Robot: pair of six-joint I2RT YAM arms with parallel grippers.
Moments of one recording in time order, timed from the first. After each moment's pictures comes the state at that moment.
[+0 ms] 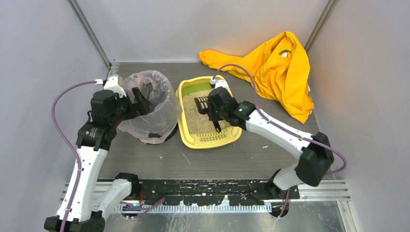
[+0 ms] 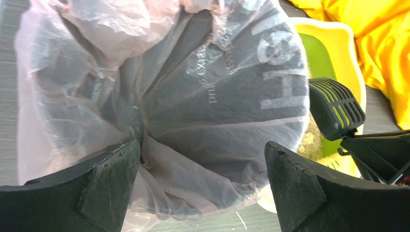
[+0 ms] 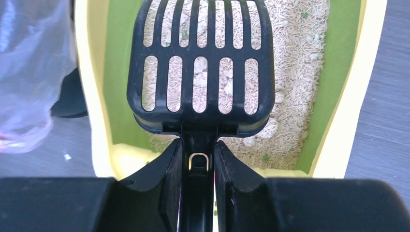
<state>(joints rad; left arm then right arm) -0.15 0.85 1.10 -0.70 0.00 -0.35 0.81 1.50 1.25 -0.54 0.31 0.47</state>
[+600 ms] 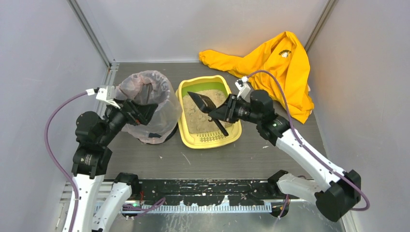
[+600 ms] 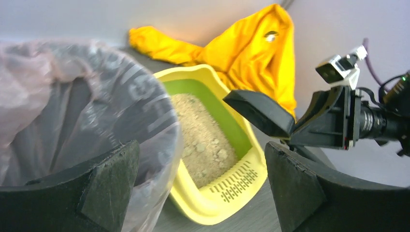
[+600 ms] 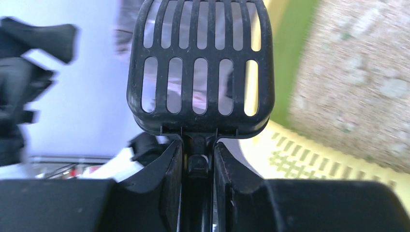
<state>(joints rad) -0.15 0.61 0.96 -0.39 0.33 -0.43 0.57 1.09 0.90 -0.16 -0.42 0.76</state>
